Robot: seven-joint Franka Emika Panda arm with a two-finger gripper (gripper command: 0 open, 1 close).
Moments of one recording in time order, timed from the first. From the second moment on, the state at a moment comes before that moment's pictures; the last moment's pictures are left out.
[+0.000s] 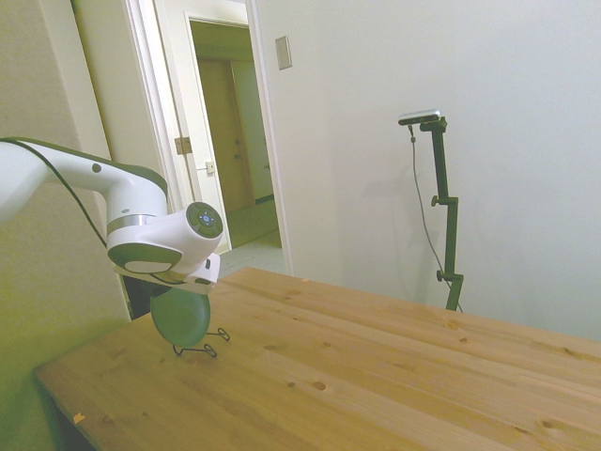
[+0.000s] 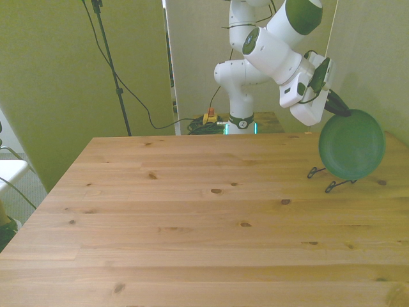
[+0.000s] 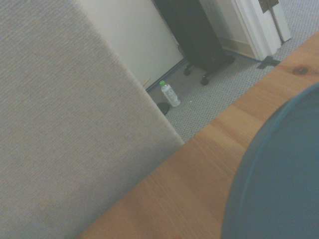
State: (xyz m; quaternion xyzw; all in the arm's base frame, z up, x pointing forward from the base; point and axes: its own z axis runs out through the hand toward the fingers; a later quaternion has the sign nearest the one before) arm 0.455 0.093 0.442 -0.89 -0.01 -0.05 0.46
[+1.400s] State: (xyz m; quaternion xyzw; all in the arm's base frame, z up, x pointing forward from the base) arm 0.464 0.084 0.442 -0.89 0.00 -0.05 0.45
